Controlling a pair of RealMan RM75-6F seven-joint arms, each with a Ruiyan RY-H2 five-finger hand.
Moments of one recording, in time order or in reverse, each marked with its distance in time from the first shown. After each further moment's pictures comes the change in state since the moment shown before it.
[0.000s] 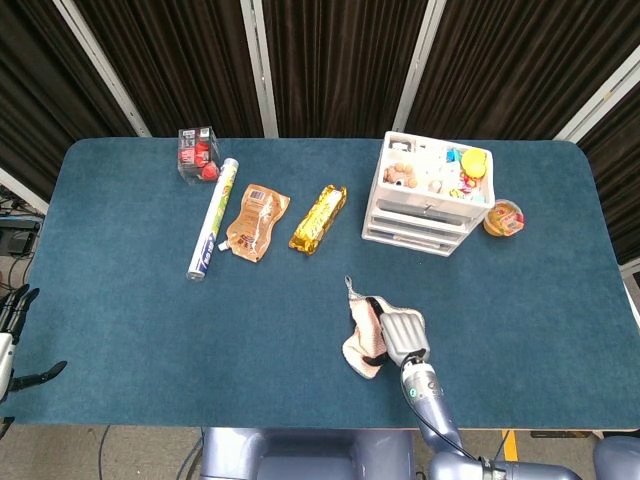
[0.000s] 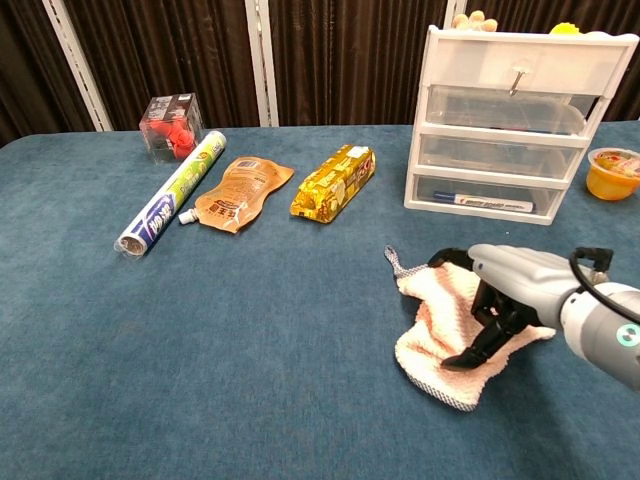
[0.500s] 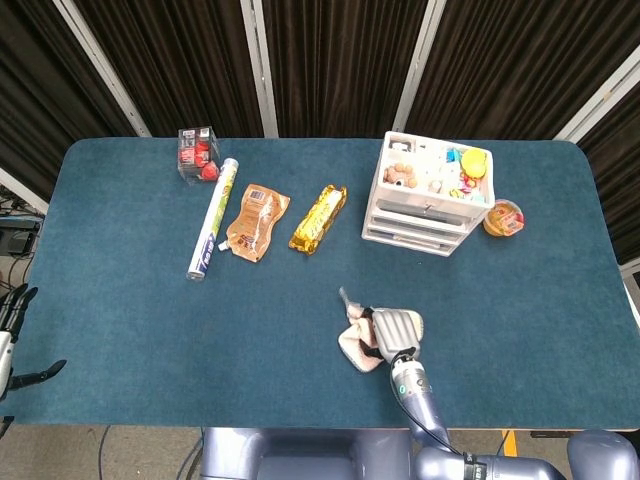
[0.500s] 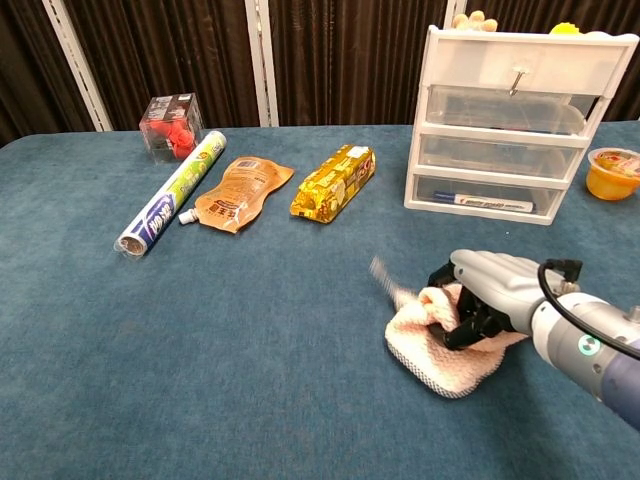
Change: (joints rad) left arm -0.004 0.004 -0.005 -0.006 -0.018 -0.013 -0.006; right arm 0.033 -0.080 -0.015 0.110 -0.037 0.015 0.068
